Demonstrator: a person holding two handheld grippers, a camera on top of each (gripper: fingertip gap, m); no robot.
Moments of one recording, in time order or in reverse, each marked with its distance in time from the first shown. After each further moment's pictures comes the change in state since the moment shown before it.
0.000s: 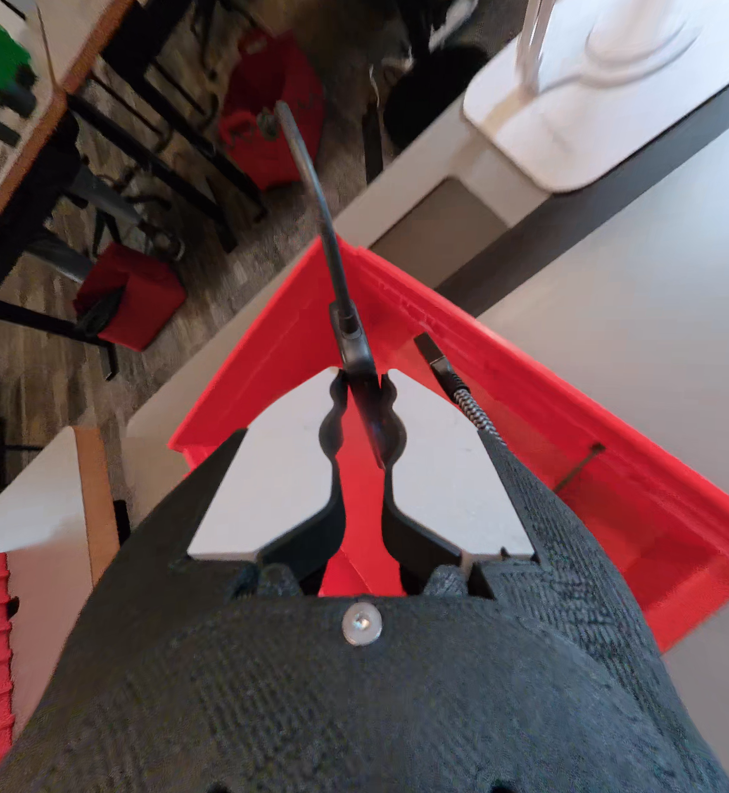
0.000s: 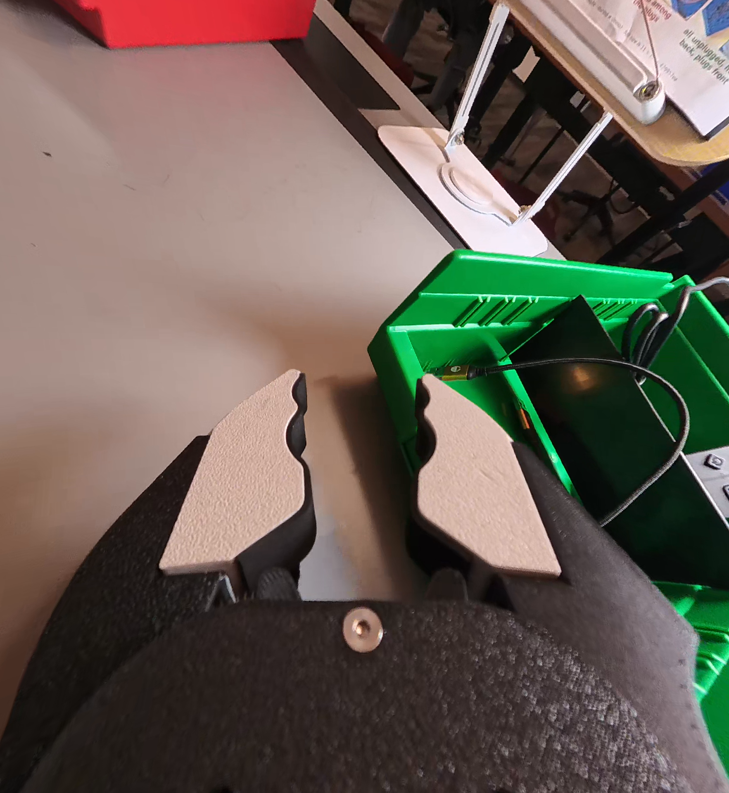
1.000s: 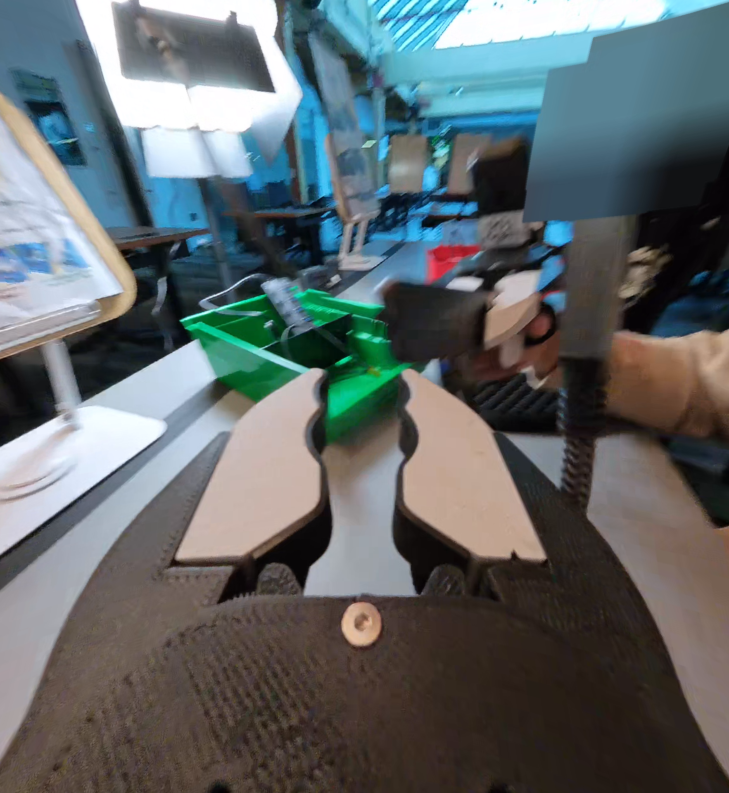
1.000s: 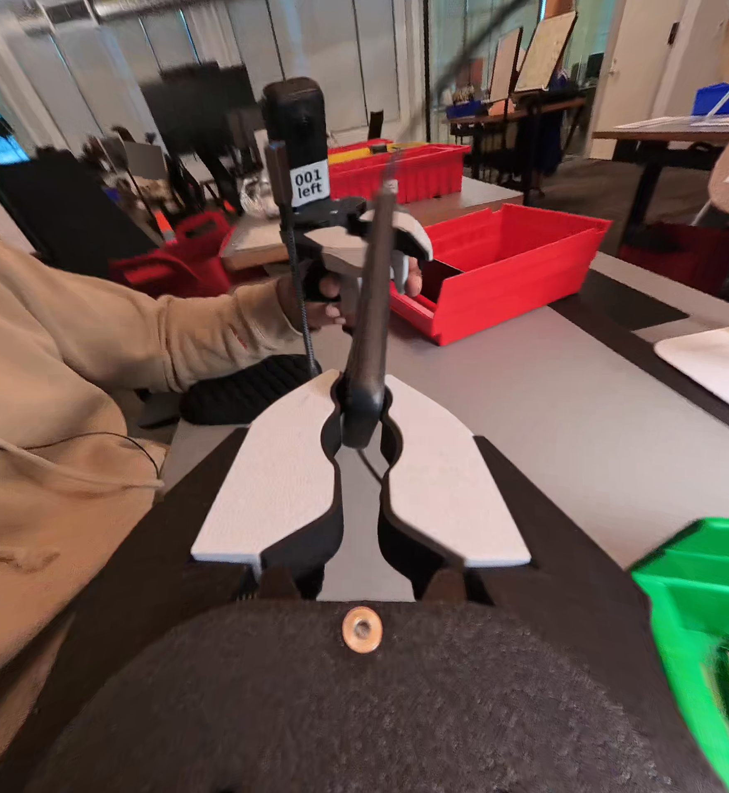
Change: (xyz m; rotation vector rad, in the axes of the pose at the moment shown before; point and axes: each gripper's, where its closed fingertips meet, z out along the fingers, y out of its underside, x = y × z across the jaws) left arm 0.283 -0.096 -0.171 0.884 0.841 -0.121; right arm -0.061 -0.134 -0.066 0.440 -0.706 0.335
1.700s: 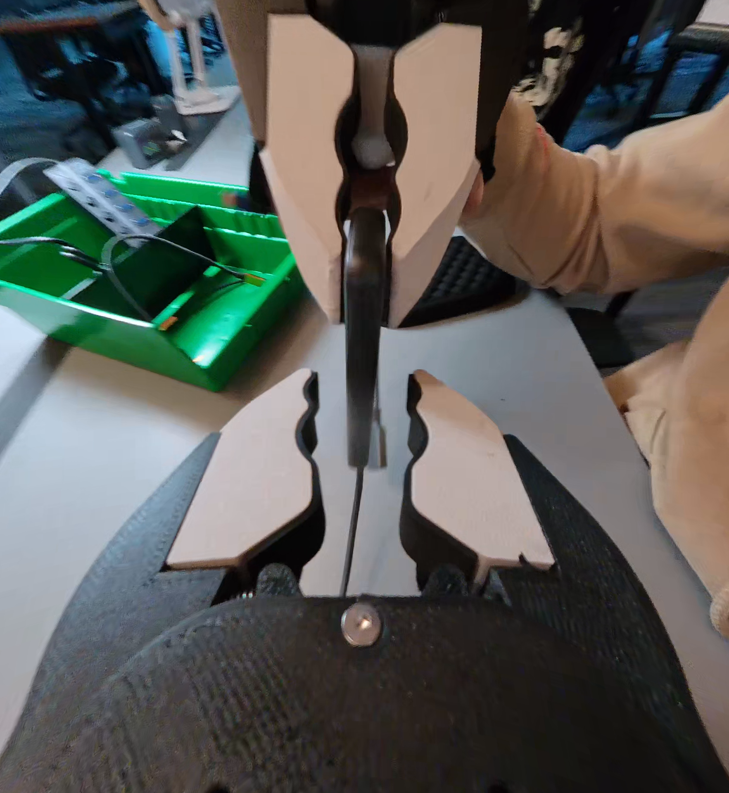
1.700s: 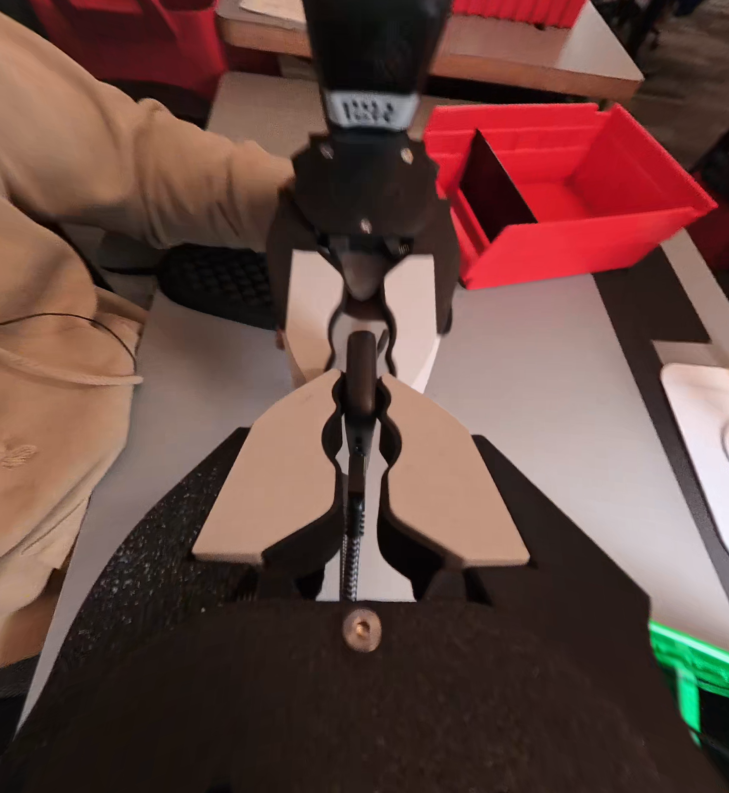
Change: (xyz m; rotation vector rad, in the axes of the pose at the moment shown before) left arm 0.082 0.045 0.033 -0.354 0.328 0.094; right arm -0.028 -0.002 0.037 -0.430 -0.074 -0.299
